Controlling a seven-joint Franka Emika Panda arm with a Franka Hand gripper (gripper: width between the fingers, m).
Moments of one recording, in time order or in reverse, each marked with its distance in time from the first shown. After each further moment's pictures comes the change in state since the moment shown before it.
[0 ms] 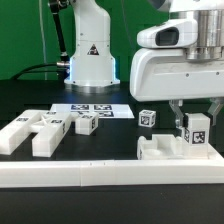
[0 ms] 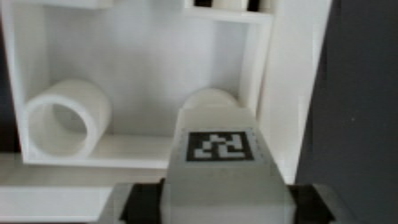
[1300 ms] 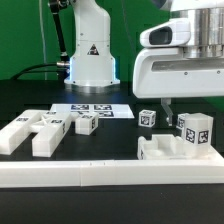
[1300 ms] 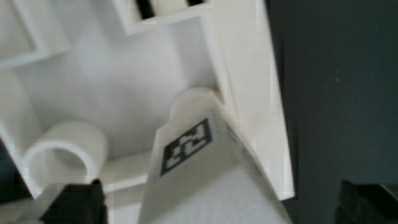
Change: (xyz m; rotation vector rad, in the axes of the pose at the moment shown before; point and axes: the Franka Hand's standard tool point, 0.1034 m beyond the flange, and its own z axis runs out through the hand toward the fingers) arm 0.001 -0.004 -0.002 0.026 -0.001 0.154
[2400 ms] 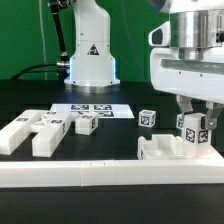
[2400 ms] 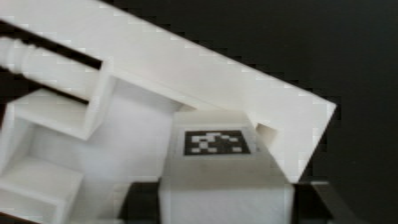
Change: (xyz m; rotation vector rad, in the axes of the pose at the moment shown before) arm -0.001 0.000 0.002 0.009 0.007 1.019
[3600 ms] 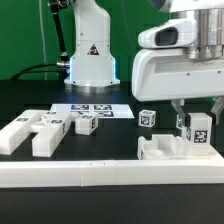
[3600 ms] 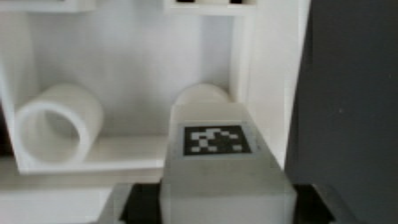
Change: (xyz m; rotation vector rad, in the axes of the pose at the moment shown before) arm 0.001 0.000 -0.001 0.002 0.003 -1.018
